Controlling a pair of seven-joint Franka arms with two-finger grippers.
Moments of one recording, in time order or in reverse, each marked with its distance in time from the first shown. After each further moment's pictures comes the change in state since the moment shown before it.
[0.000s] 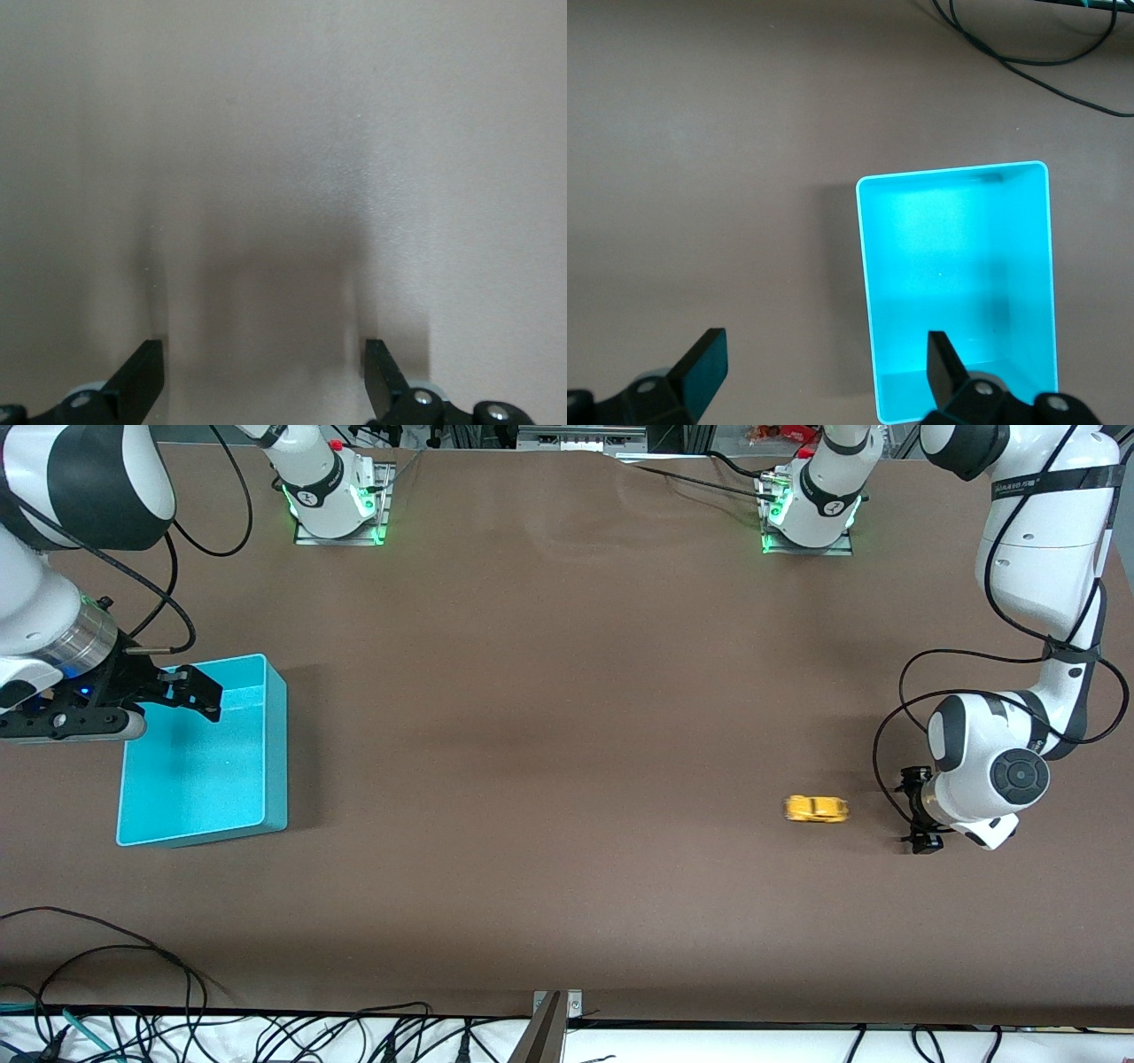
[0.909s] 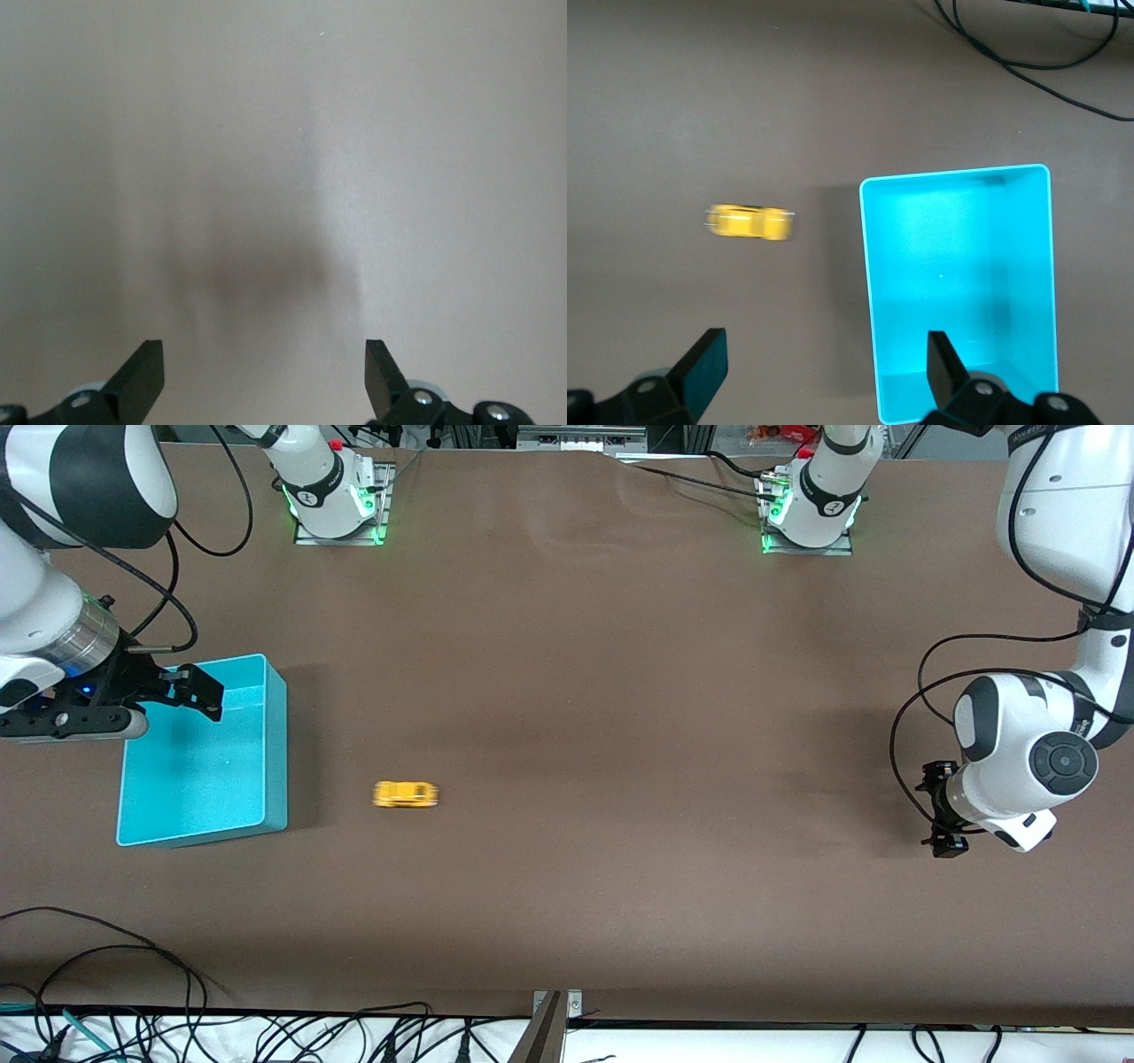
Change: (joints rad) left arm -0.016 -0.142 -0.021 0.026 0.005 -0.145 0.060; right arm 0.003 -0.002 0.004 0.001 -0.002 0.000 -0.001
